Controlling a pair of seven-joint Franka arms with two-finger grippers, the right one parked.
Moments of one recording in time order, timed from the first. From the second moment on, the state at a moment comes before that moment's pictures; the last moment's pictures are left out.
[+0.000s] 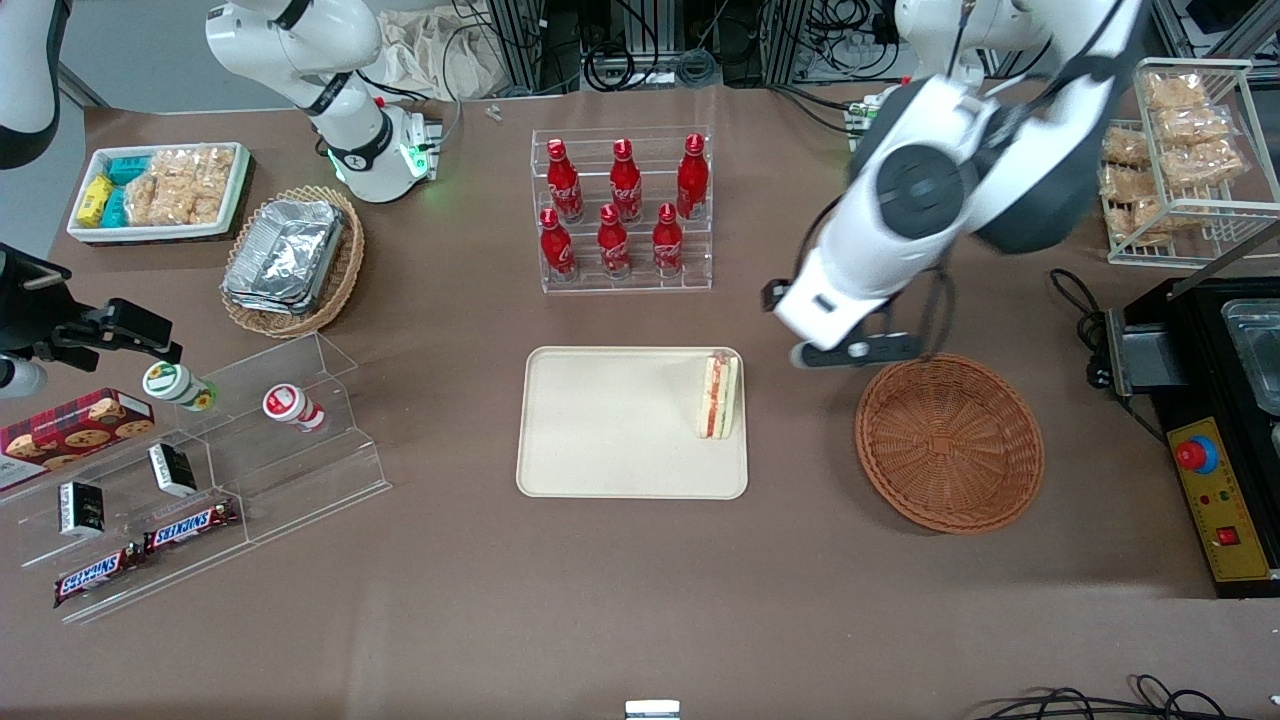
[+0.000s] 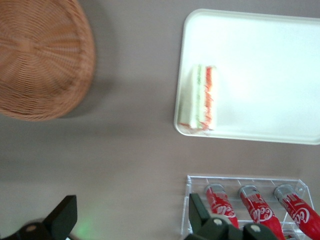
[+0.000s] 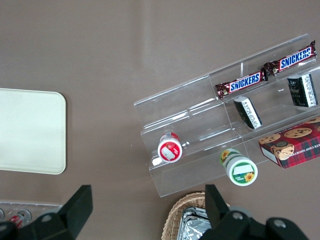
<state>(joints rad) -0.17 0.30 -0.44 -1.62 0.01 1.74 -0.65</state>
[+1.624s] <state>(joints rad) -0.20 0.44 -0.40 -1.65 0.20 2.00 -0.83</state>
